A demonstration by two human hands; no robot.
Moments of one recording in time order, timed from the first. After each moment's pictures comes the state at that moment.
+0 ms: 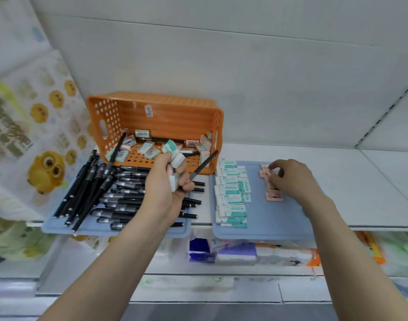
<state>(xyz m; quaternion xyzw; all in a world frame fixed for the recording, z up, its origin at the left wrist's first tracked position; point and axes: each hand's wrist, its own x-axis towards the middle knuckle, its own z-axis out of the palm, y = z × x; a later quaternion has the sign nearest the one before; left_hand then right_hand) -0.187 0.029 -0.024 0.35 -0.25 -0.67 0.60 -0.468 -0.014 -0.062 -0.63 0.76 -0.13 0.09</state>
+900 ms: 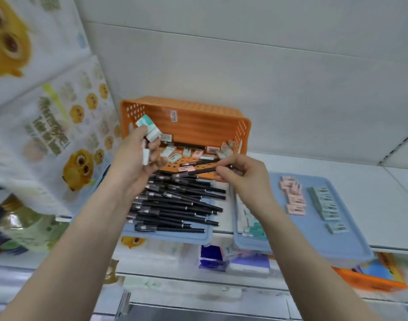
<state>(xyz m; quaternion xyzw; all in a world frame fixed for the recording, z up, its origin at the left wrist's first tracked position) -0.089 -0.013 0.005 0.44 -0.32 -0.58 0.60 -0.306 0.003 -0.032 -0.59 0.52 -0.49 0.38</state>
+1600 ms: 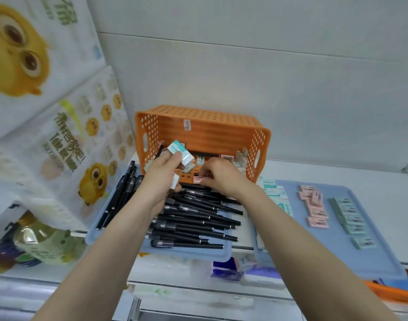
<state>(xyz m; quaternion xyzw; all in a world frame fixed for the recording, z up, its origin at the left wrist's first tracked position) -0.091 -0.029 -0.025 0.55 -0.40 -0.53 0.51 -0.252 -0.093 -0.059 -0.83 0.53 -0.08 0.14</state>
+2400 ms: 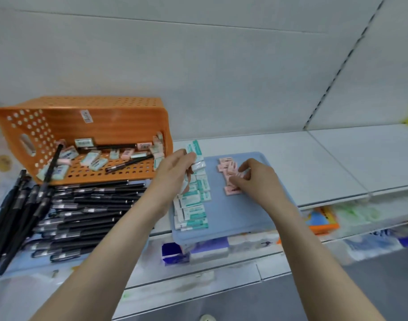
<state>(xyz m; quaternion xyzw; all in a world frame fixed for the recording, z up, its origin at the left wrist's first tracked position) -0.261 -0.008 -0.039 0.40 -0.57 -0.58 0.42 -0.476 0.019 -0.073 -0.56 0.78 -0.24 0.14</state>
